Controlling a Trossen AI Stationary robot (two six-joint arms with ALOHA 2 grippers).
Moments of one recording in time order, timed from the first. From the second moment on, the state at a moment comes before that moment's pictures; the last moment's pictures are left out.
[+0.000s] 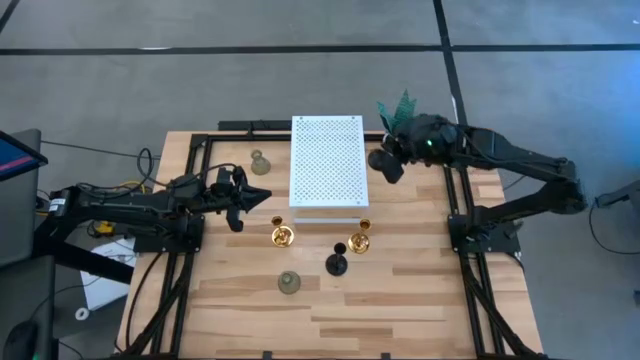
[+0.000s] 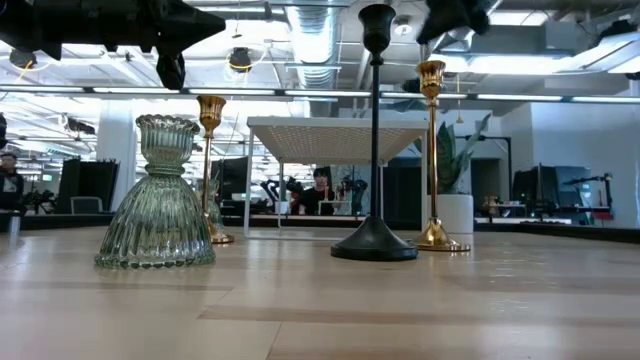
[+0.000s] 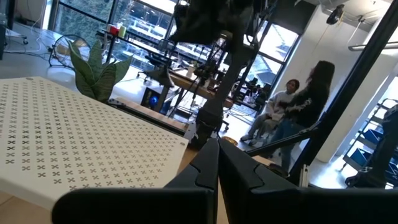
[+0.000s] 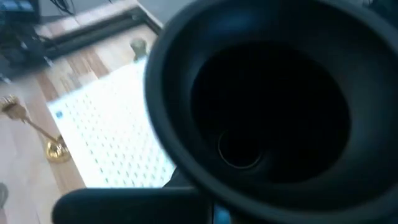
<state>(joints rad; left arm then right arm) 0.05 0.51 0.30 0.47 -0.06 -0.34 -0.23 1.20 1.38 -0.83 0.36 0.21</state>
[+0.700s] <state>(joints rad) 0.05 0.51 0.30 0.47 -0.06 -0.35 -0.51 1.66 1.73 -0.77 0.02 -0.05</state>
